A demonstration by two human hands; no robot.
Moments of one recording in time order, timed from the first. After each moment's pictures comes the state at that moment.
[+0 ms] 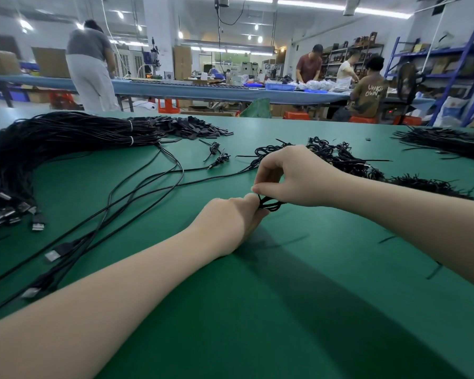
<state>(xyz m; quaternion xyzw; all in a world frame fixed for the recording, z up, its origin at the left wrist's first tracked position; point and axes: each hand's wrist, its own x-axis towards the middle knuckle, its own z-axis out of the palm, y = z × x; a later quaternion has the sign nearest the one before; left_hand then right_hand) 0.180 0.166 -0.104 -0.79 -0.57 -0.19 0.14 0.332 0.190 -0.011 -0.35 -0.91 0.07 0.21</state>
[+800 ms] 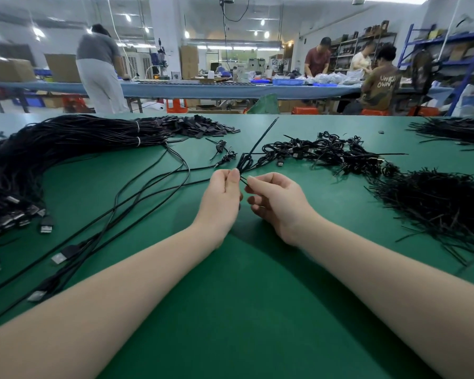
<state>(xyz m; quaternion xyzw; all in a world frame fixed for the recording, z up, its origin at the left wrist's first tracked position) 0.174 0.187 -0.108 -0.51 -0.53 -0.61 -0.29 0.290 0.196 -0.085 -0.37 -0.48 0.62 0.50</state>
